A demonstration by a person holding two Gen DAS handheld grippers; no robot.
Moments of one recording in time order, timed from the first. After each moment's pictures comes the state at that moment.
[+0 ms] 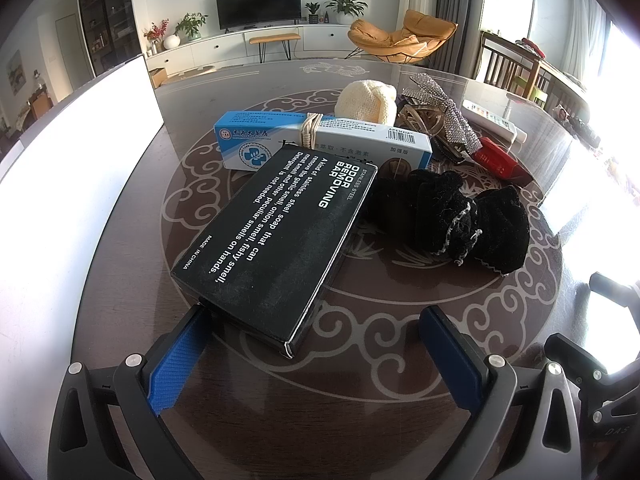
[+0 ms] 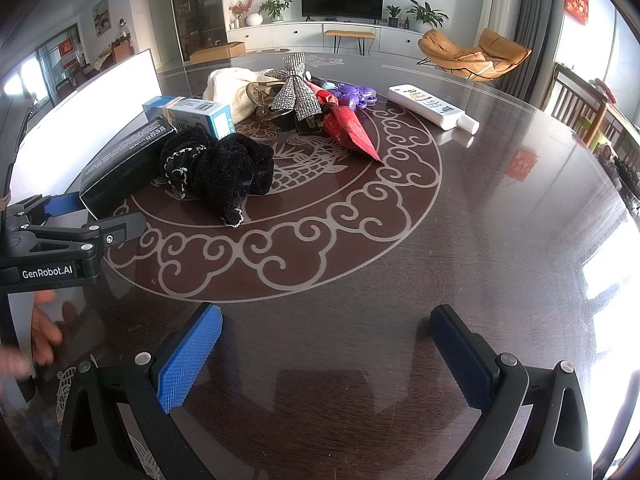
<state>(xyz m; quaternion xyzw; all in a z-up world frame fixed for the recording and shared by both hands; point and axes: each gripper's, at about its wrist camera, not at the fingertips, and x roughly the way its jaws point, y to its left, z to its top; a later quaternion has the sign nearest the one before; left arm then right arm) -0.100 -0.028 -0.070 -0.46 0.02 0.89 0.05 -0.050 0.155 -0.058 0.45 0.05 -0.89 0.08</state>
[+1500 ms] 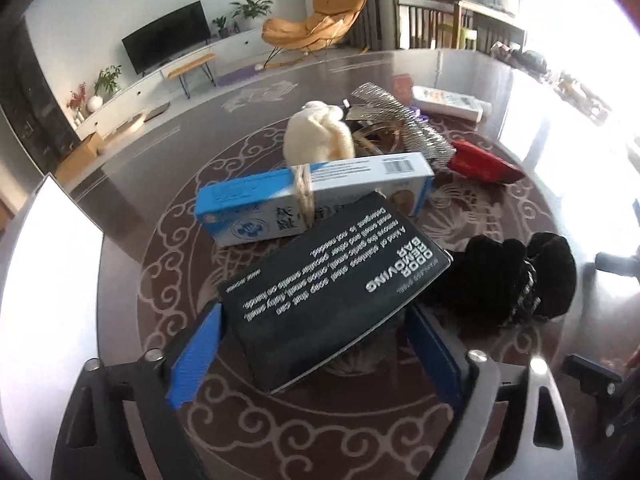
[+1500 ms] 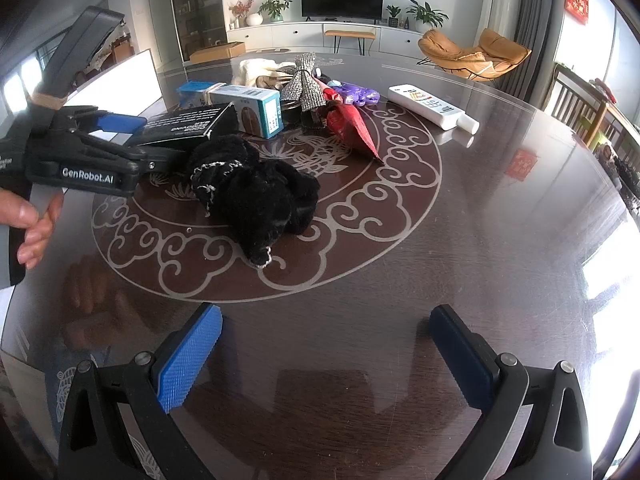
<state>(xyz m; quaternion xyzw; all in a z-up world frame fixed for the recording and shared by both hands) -0.152 -0.005 -0.038 -0.44 0.15 0.87 0.17 -0.049 0.155 -0.058 0.45 0.05 -0.89 0.08</state>
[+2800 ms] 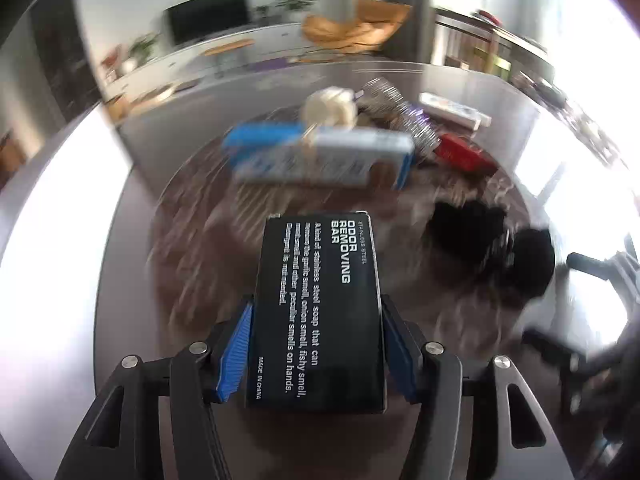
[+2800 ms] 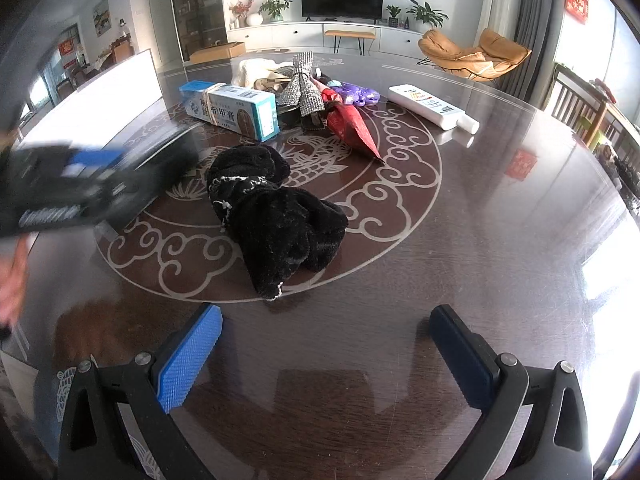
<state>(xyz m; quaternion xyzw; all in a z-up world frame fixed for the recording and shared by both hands) -0.081 -0.028 -0.030 -0.46 0.07 0.88 0.10 -0.049 0.155 -0.058 0.45 0.05 -0.89 0.08</state>
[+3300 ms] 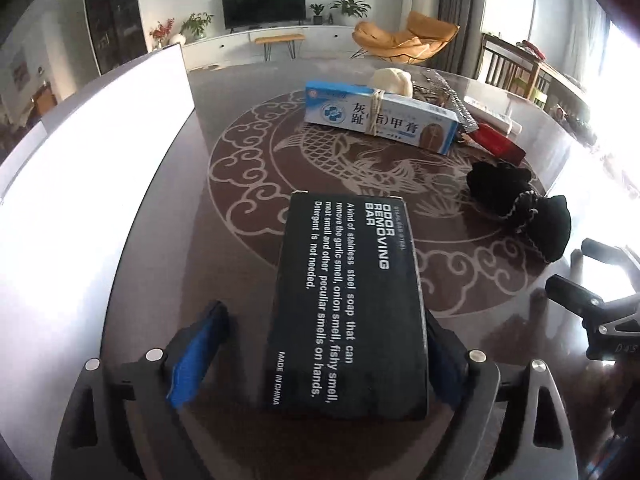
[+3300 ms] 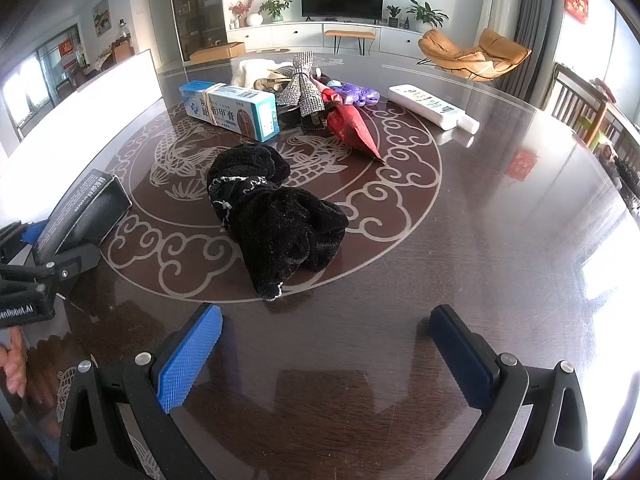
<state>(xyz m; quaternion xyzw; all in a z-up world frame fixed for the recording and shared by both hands) -0.041 -0.058 -0.053 -0.45 0.02 0.89 0.04 -0.049 0.155 -0.058 0.45 0.05 -0.89 0.08</state>
